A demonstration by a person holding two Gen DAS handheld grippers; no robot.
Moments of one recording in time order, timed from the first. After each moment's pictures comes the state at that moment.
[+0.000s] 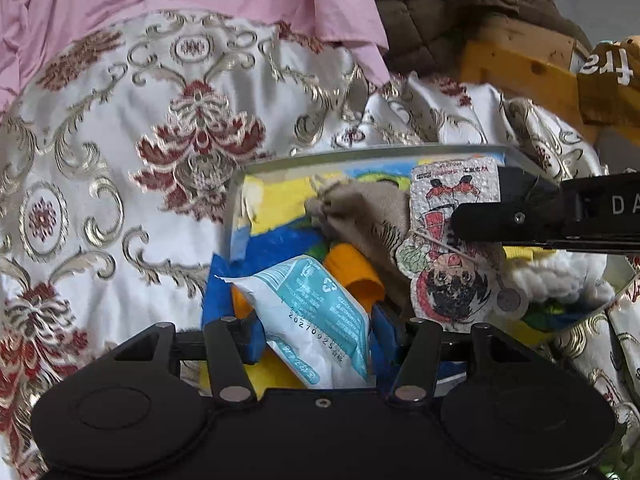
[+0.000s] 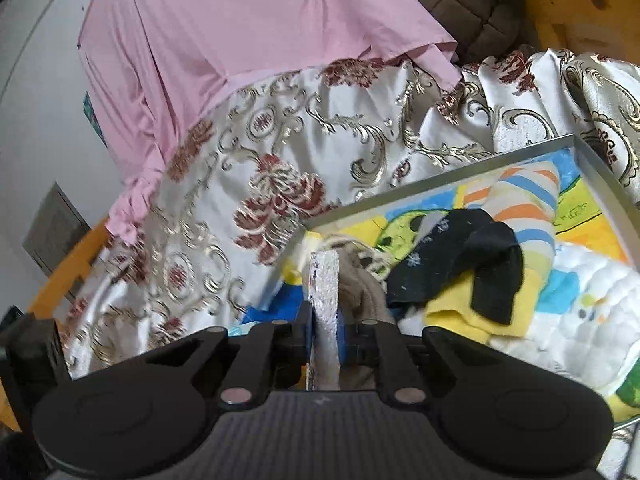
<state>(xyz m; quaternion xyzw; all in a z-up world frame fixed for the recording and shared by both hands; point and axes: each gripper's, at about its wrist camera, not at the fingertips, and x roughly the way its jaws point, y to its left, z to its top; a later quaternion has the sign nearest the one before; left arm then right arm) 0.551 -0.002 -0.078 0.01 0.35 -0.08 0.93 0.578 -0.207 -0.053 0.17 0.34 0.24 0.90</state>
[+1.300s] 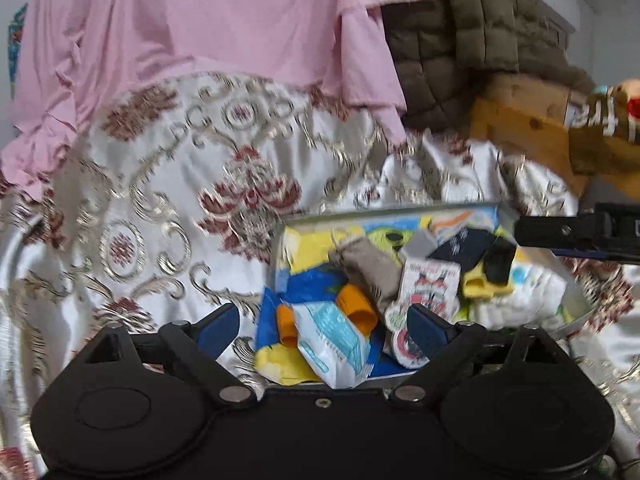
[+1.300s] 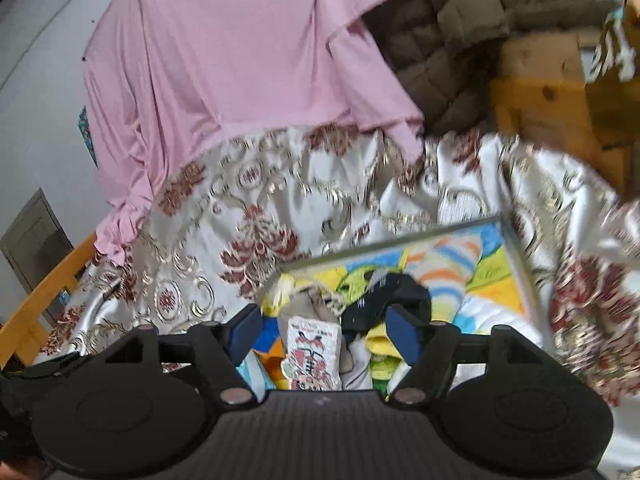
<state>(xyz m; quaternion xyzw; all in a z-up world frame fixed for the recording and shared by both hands) 0.471 -0.004 0.007 0.01 0.29 -0.02 0.96 0.499 -0.255 0.020 0.14 0.26 0.19 0.94</state>
